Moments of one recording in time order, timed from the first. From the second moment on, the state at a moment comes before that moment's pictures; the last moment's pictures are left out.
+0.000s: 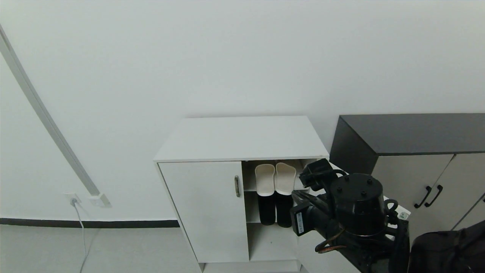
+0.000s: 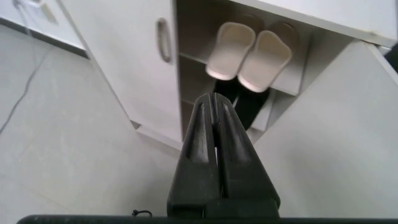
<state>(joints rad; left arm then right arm) 0.00 0.00 0.00 0.00 -0.01 0.00 0.89 1.84 -0.68 -0.86 -0.46 0.10</state>
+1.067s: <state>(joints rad) 0.00 0.00 0.00 0.00 -0.01 0.00 0.89 1.84 -0.67 -0.86 -0.46 0.10</state>
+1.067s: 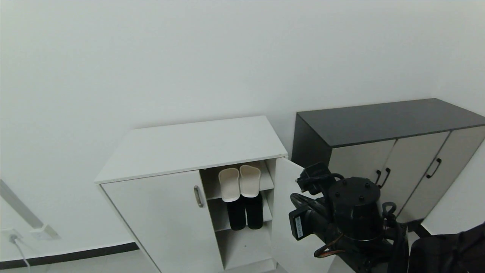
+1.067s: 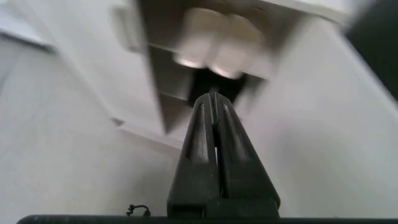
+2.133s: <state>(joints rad) 0.00 0.00 0.00 0.00 -0.01 0.00 0.89 1.86 -0.65 -0.93 -0.46 0.07</state>
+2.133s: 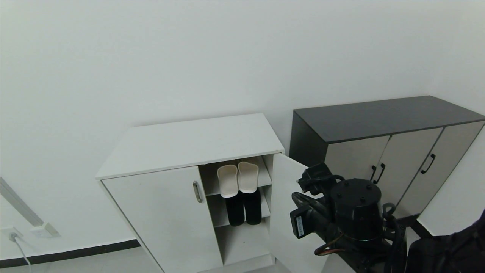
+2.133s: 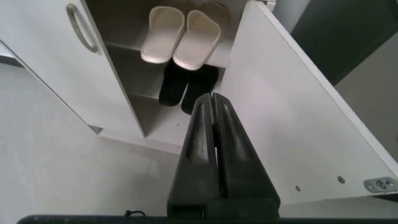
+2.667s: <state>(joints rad) 0.00 0.00 0.00 0.00 -0.01 0.00 0.89 1.88 -0.64 -0.95 -0.46 0.06</state>
